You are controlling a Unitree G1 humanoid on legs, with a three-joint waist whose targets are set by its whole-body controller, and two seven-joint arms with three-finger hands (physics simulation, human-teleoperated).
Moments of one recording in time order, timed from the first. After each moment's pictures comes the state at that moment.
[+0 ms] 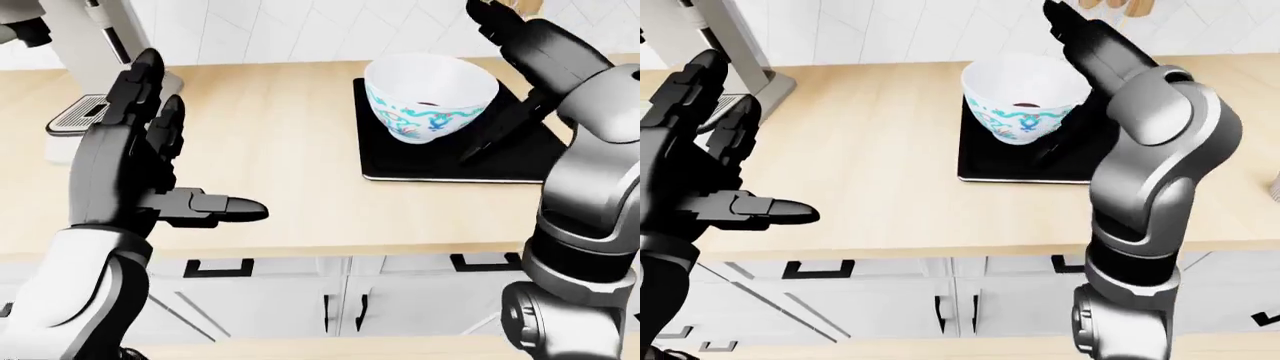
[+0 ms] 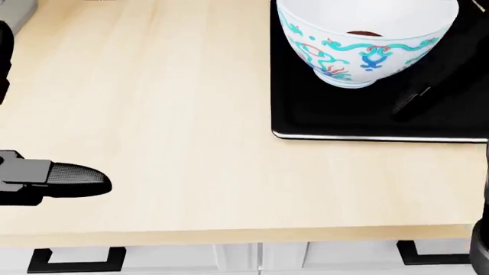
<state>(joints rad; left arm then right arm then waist) -0.49 0.33 0.35 -1.00 -0.43 1.26 0.12 -0.90 -0.42 -0.16 -0.29 -0.96 0.58 1.03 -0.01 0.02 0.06</state>
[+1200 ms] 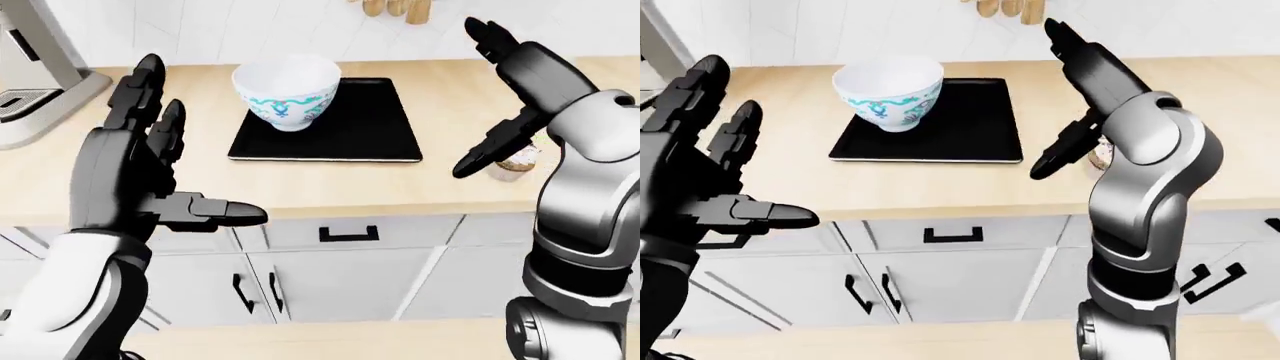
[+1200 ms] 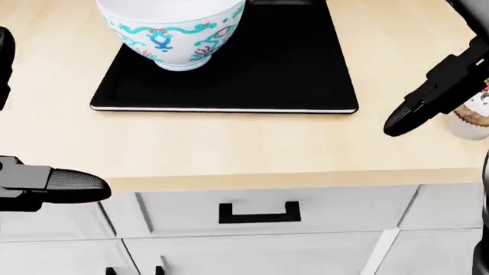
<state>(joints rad) -0.48 0.32 0.36 -1.02 -0.42 1.27 0.09 -0.81 -0.43 -0.15 -0.32 -0.87 0.61 0.94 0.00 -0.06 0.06</state>
